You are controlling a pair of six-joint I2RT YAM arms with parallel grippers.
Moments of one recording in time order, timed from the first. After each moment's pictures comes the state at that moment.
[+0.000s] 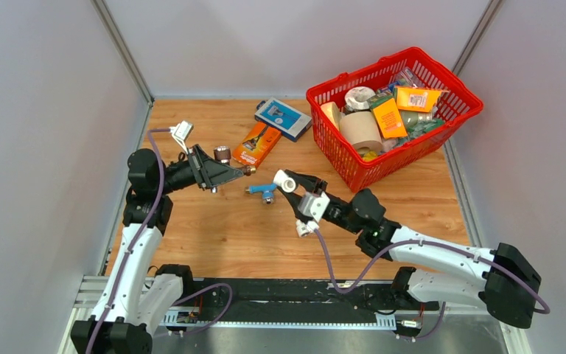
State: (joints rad) left arm -0.04 0.83 0.75 0.02 1.07 -0.96; right arm 1.01 1.07 0.62 0.62 -0.11 -0.63
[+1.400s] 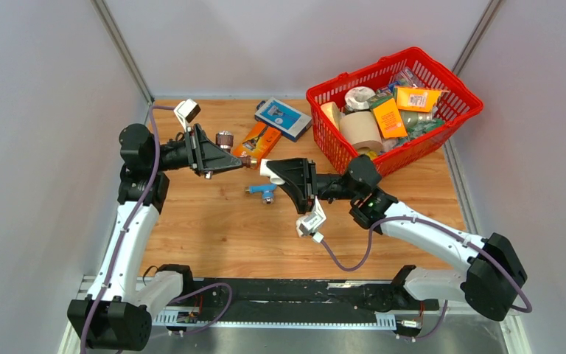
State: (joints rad) left arm -0.04 0.99 0.97 0.11 1.31 -1.26; right arm 0.81 1.20 0.81 0.56 -0.79 -1.53
